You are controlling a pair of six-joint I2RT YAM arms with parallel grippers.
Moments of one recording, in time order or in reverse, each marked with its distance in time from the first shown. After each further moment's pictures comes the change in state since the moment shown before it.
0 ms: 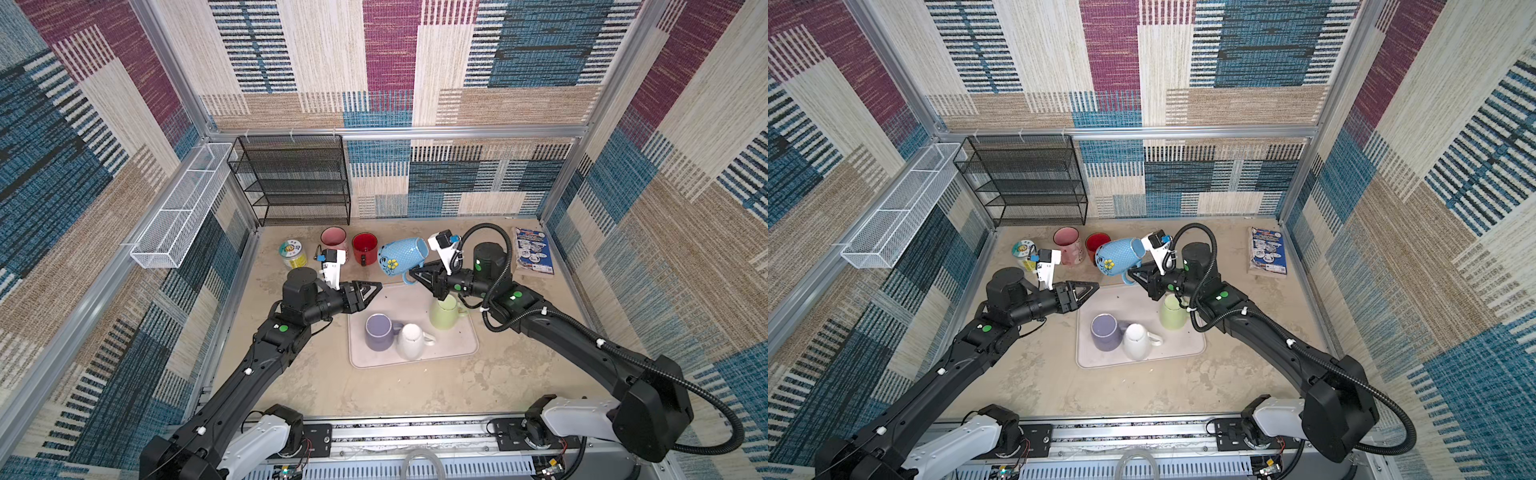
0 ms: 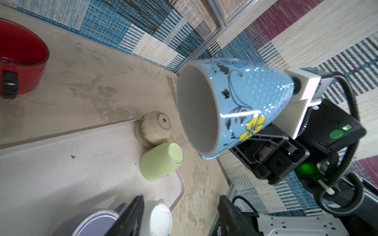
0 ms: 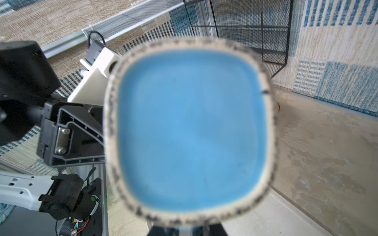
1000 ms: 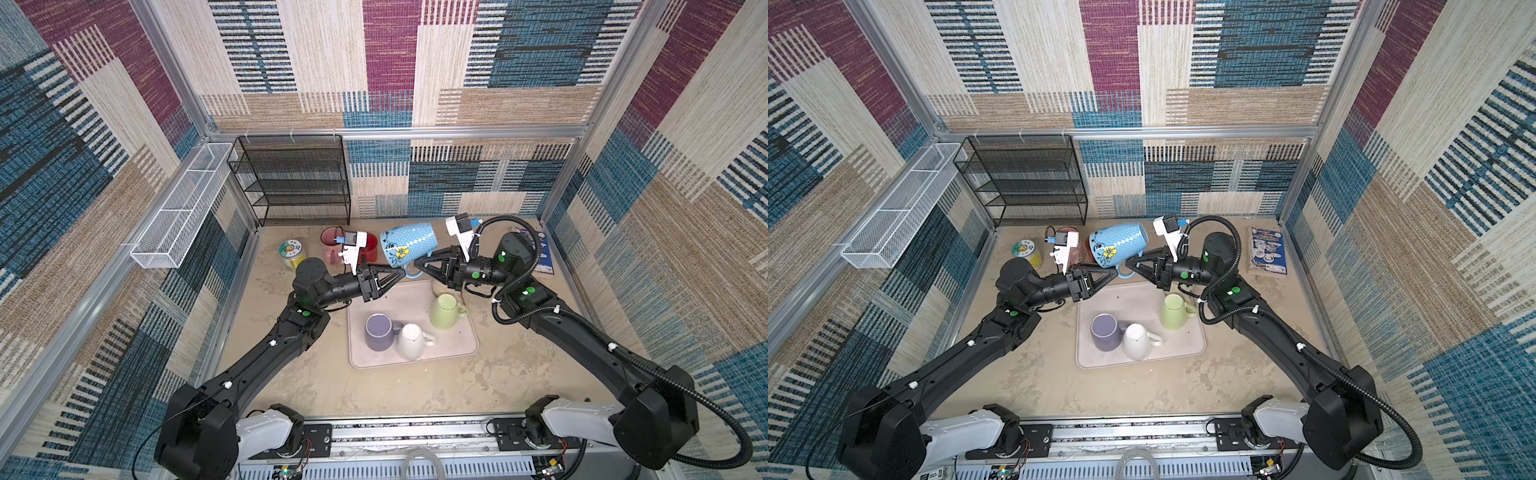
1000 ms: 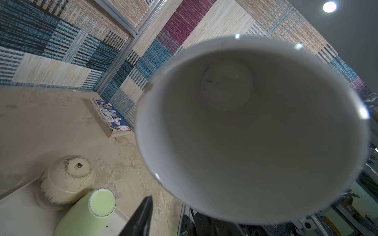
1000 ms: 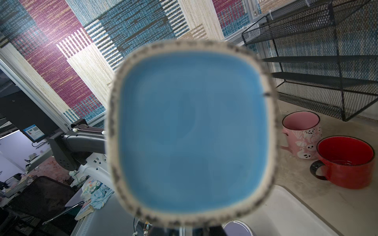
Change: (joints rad) left arm -0.083 0.212 0.063 0.574 0.226 -0.144; right arm -0.077 -0.004 0.046 0.245 -0.373 0.316
